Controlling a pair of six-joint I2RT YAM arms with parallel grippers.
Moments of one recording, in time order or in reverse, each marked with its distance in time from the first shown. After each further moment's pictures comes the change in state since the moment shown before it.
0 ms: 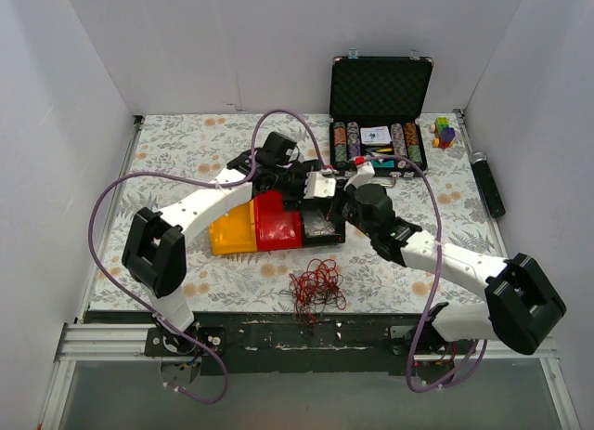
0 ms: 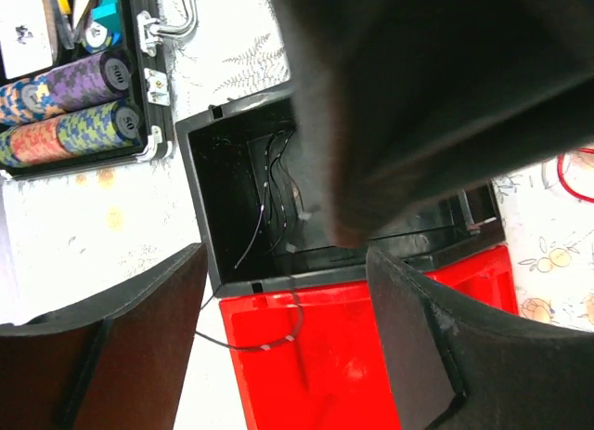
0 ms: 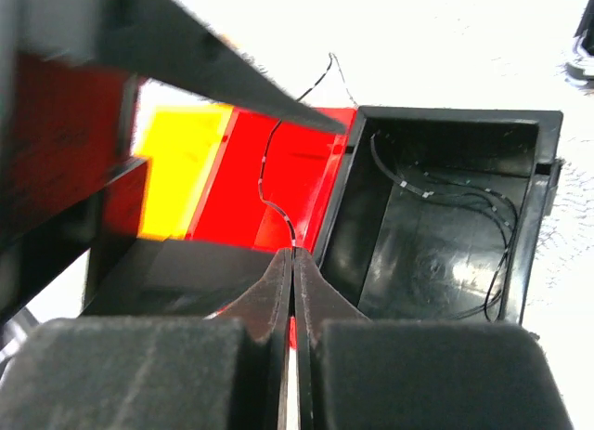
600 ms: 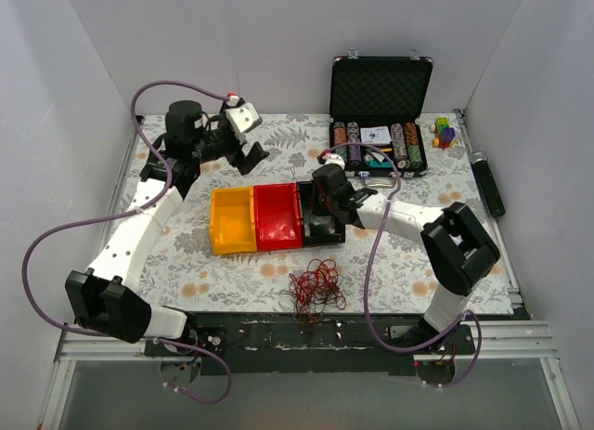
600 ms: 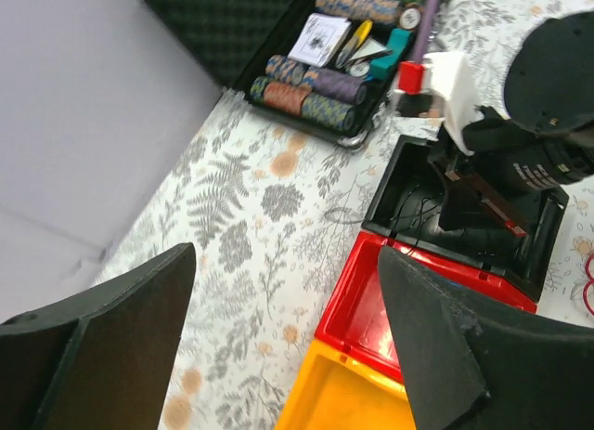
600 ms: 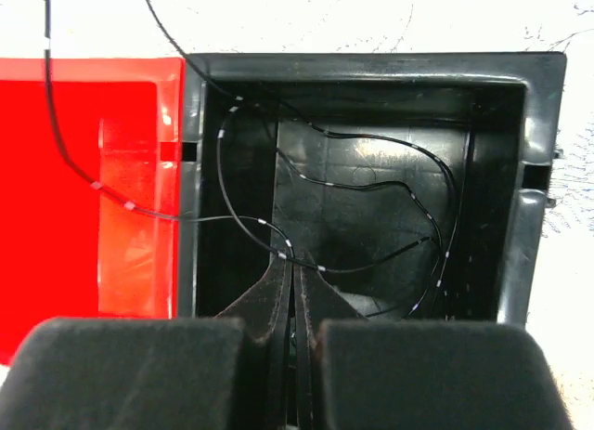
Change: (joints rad) left arm 0.319 -0.396 -0.067 0.213 0.095 -0.492; right arm -0.016 0.443 0.402 -0.418 0.129 -0.006
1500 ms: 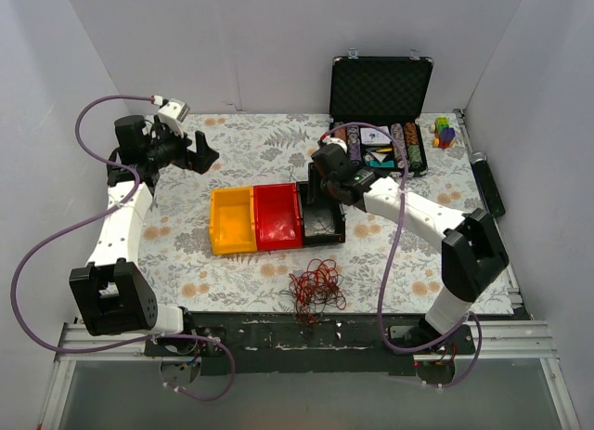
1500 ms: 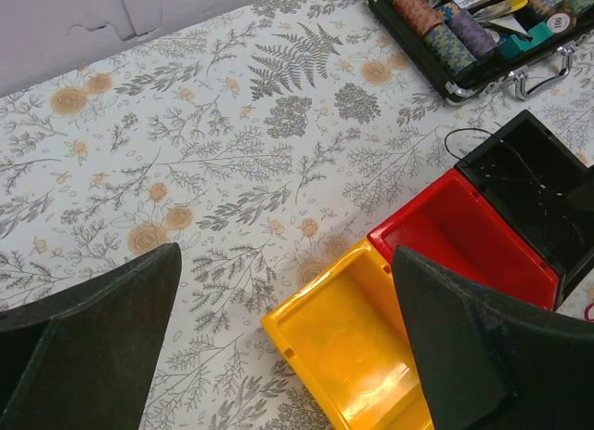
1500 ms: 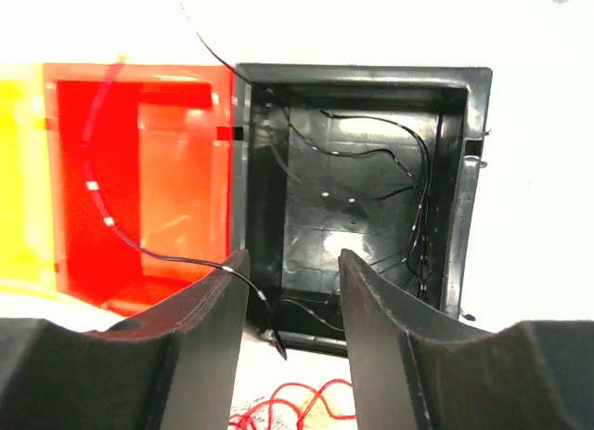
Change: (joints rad) left arm 0.454 0.030 -0.157 0.075 0.082 -0.373; right arm 0.000 0.008 0.256 -0.402 0.003 0.003
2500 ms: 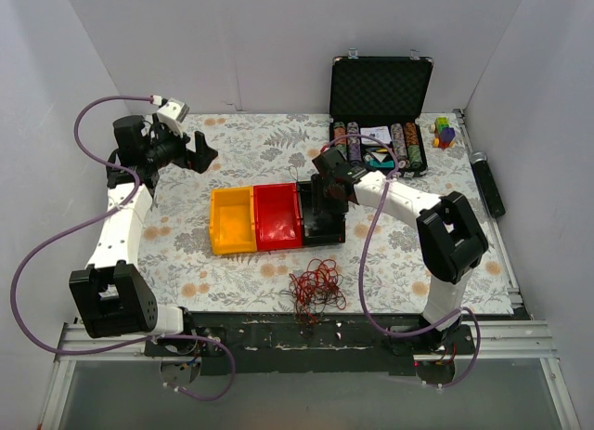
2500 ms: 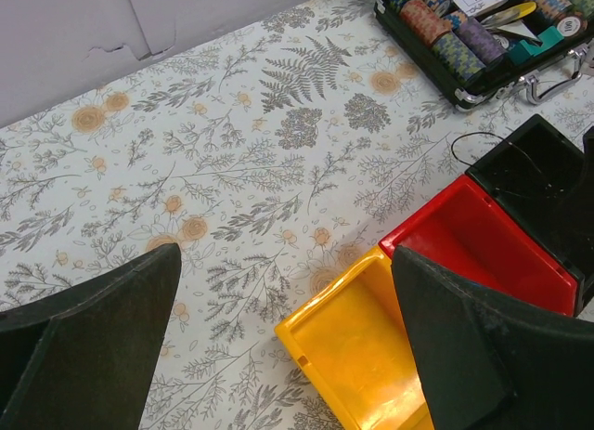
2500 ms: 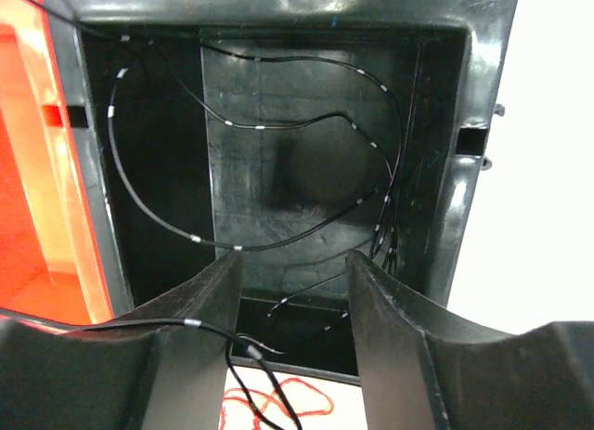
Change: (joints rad) left arm 0.000 -0.008 -0.015 0.041 -0.006 0.017; right arm -0.067 0.129 0.033 -0.093 -0.109 -0.028
